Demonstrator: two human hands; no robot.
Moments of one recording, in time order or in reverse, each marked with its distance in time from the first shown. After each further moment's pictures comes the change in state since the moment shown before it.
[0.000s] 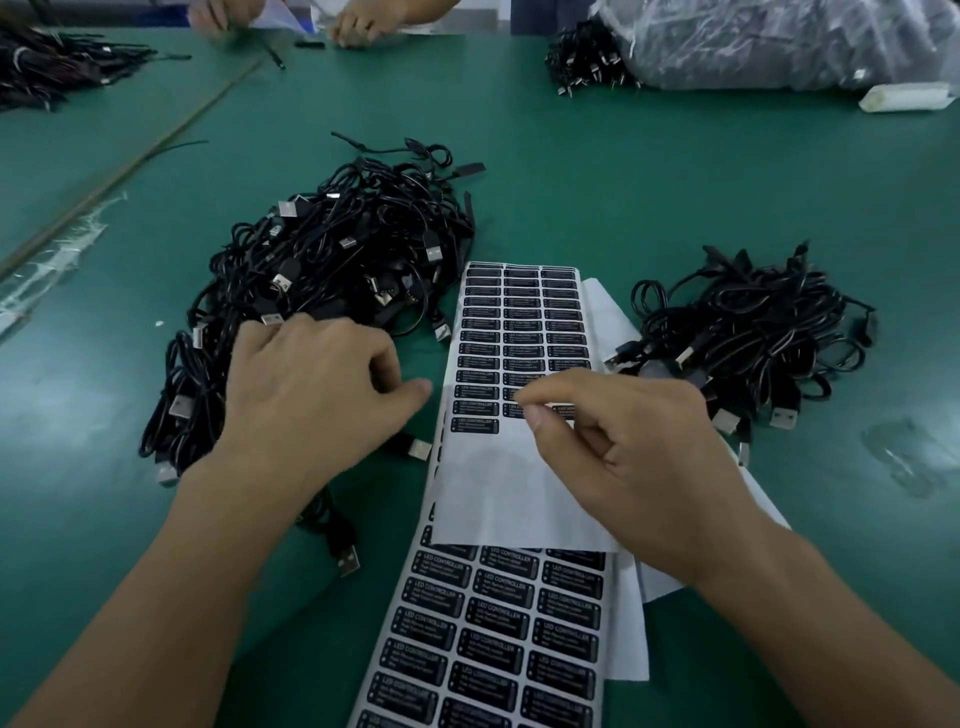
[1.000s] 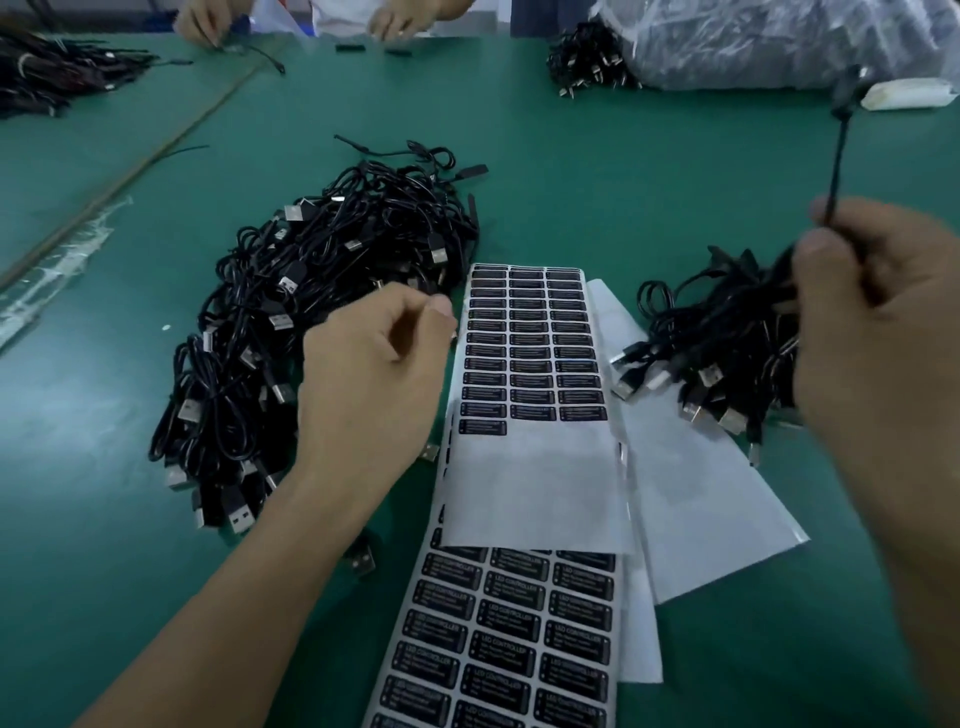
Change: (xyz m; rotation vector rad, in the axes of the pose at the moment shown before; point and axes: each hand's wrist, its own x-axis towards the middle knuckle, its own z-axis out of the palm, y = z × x) left_hand -0.006 0.030 0.018 -0.865 0.334 -0.018; right_hand 0.025 0.044 -0.062 -0.032 0.623 0.408
